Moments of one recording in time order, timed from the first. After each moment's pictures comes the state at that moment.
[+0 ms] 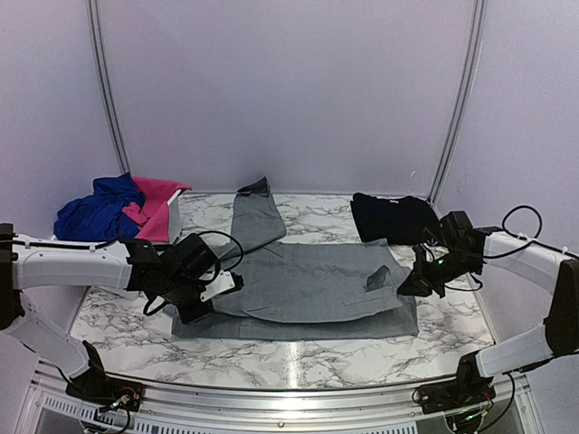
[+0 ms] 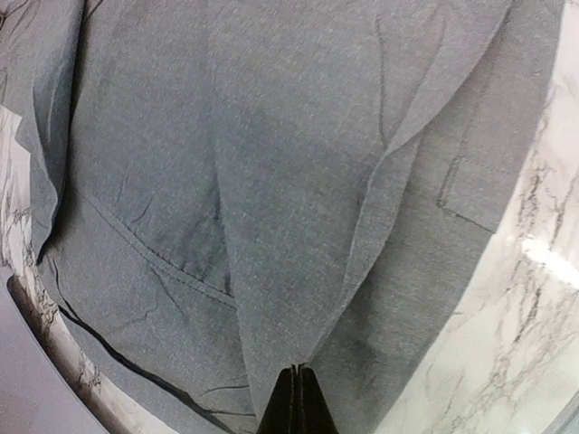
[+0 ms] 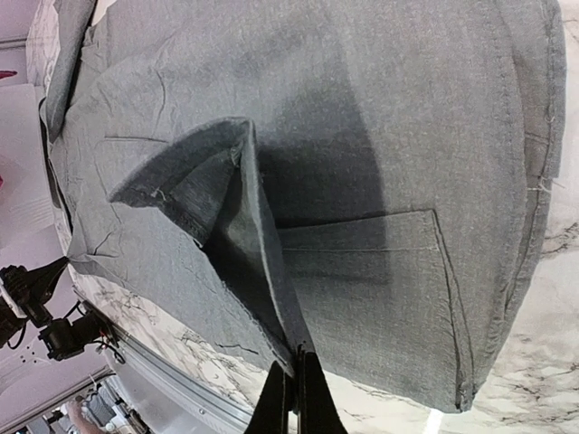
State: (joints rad) left arm -0.89 1.44 0.87 -0.62 -0.16 0.30; right arm 0.12 1.28 0.79 -0.74 -0.58 0.45
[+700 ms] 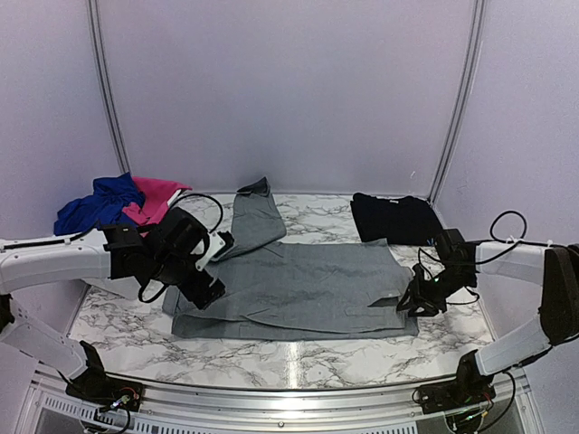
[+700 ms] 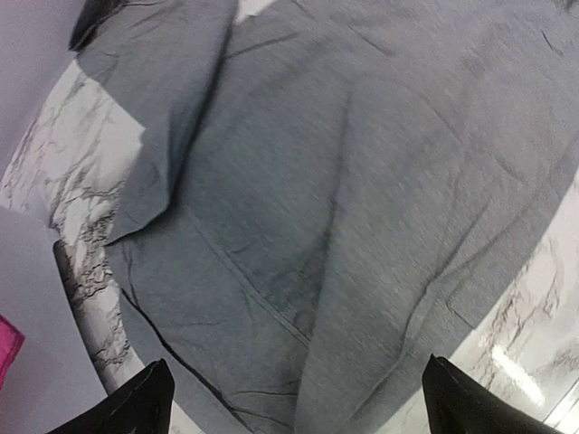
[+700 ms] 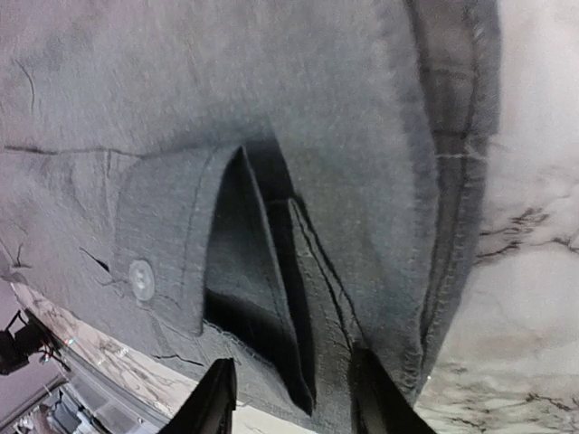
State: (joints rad) left arm -0.89 1.34 0.95 -0.62 -0.22 0.06; right arm 0.10 1.37 0.67 -0.69 -0.47 0.36
